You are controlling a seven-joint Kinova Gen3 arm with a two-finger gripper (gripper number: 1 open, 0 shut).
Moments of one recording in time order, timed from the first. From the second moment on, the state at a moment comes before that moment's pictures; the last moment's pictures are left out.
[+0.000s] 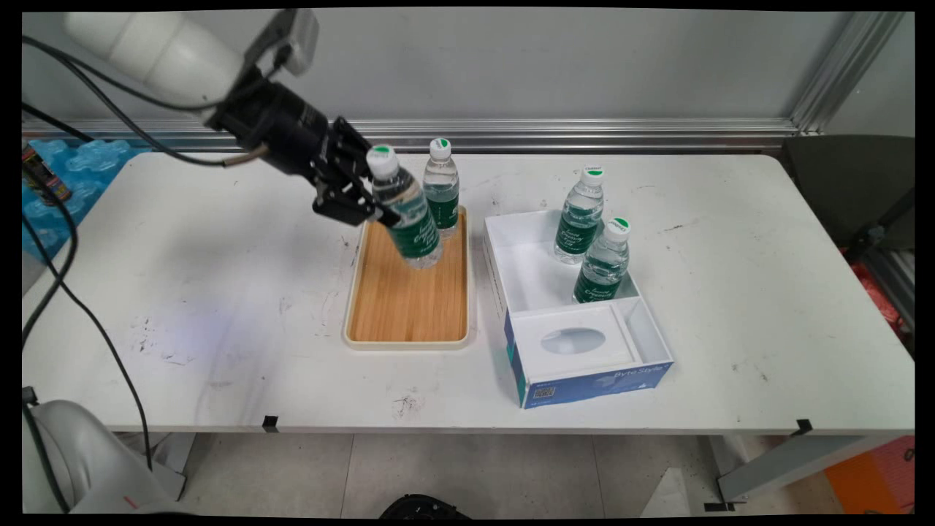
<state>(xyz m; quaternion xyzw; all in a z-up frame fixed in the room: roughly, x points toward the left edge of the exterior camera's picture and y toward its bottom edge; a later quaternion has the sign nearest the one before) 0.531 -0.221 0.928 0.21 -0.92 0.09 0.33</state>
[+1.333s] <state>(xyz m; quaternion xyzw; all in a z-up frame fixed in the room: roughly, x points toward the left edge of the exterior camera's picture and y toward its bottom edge) 0.465 -0.260 0.844 0.21 -0.94 0.07 0.26</state>
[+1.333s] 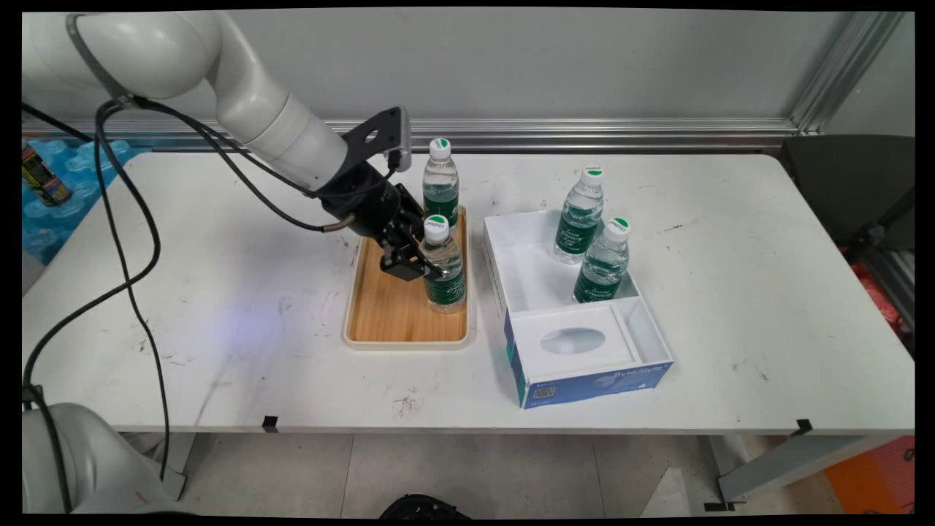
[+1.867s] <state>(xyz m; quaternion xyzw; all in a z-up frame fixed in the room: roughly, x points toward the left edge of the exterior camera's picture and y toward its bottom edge) 0.452 -0.265 0.849 0.22 -0.94 0.06 0.25</state>
